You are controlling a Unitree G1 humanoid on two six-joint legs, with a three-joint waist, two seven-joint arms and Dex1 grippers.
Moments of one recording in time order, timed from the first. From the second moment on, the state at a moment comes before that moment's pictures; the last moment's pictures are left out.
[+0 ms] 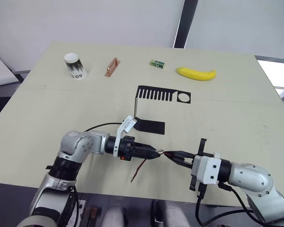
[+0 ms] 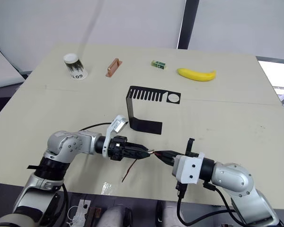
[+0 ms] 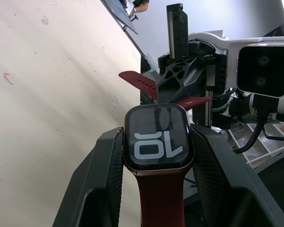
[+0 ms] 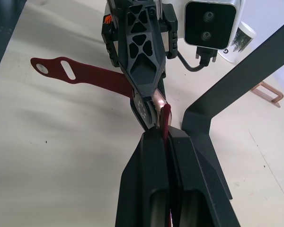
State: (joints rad) left arm -0.59 0.45 -0.18 -0.02 -0.81 1.20 -1.00; right arm 0.07 -0.70 0.07 -0.61 0.09 -0.04 0.83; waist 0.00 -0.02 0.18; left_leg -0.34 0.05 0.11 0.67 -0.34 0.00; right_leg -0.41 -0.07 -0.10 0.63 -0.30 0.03
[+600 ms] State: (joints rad) left arm -0.60 0.45 -0.18 -0.03 -0.81 1.23 -0.96; right arm 0.05 -0.71 0.08 -0.61 0.06 -0.02 0.83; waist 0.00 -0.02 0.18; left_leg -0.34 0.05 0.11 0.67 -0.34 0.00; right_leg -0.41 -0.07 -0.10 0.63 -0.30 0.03
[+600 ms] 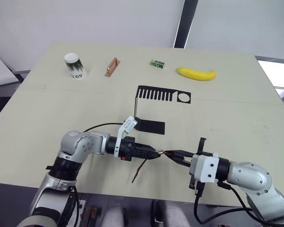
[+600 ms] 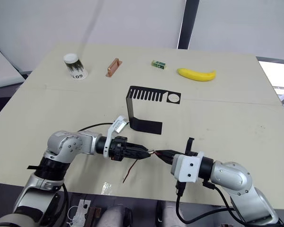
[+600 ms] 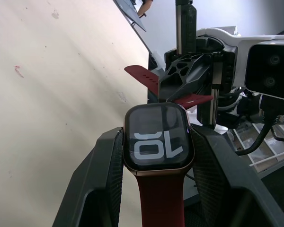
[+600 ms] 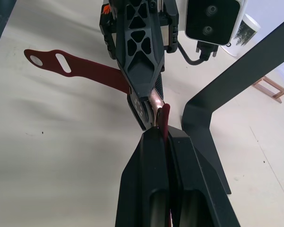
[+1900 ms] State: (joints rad) left arm -0.60 0.44 -0.18 -0.03 -0.77 1.24 -0.94; right arm -0.01 -0.71 0.14 -0.59 0.00 0.03 0.83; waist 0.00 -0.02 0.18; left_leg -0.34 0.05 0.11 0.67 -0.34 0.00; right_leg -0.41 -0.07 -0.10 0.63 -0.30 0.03
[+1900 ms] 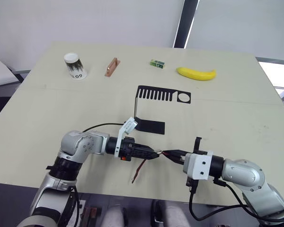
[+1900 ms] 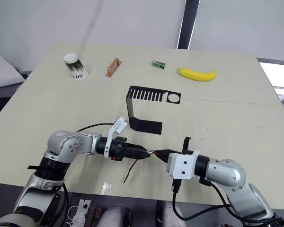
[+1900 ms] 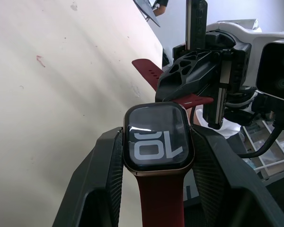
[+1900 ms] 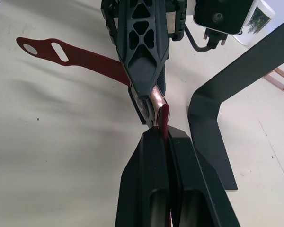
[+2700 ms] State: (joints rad) left arm -0.60 0.44 -0.17 -0.03 -0.74 1.24 -0.94; right arm -0.07 -0.70 0.19 -0.59 -0.03 0.11 0.83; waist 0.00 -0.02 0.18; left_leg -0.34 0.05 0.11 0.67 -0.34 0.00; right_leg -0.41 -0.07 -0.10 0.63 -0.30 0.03
